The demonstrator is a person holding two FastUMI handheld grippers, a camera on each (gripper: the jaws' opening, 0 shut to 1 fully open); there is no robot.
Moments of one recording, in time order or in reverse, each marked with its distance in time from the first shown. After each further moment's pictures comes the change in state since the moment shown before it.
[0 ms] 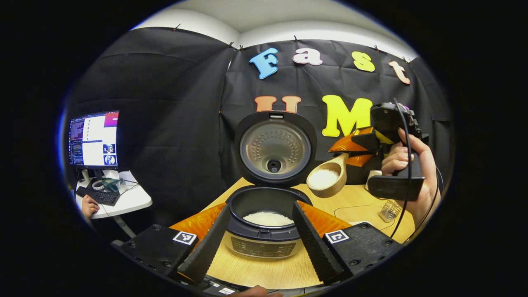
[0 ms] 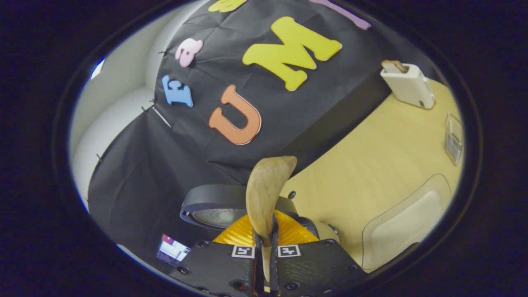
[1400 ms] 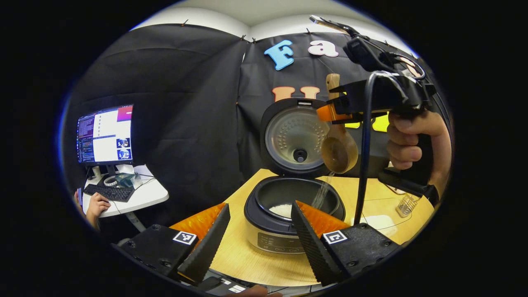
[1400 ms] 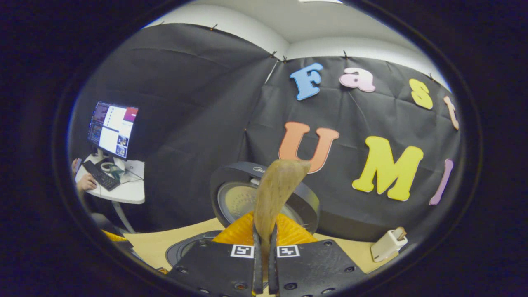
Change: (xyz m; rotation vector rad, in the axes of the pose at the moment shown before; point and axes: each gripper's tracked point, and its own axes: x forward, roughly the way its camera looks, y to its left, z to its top) left arm 0.008 0.042 -0.020 0.000 0.073 0.114; right arm 0.007 0.123 -0.053 -1.117 -0.190 -0.061
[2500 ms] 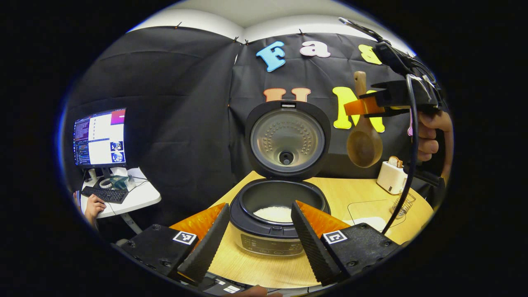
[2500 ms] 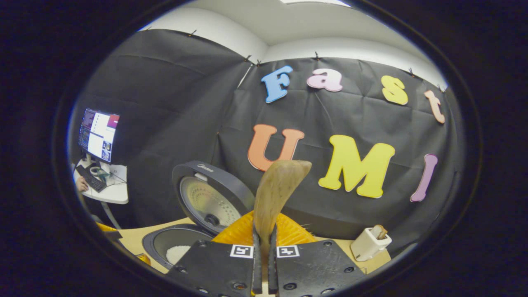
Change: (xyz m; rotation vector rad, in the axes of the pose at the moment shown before) left arm -0.005 -0.032 0.012 0.026 -0.029 -0.032; right arm -0.051 -0.120 -0.016 0.099 -0.009 -0.153
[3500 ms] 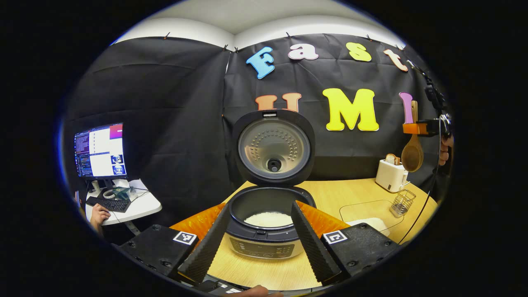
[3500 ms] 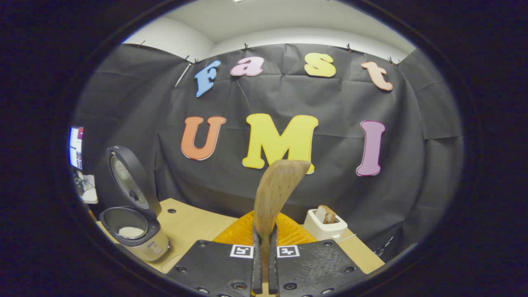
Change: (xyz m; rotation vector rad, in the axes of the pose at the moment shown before) left arm -0.007 -0.035 0.012 0.054 -0.046 -0.014; right arm -0.057 -0.245 -0.094 0.141 0.049 -0.289
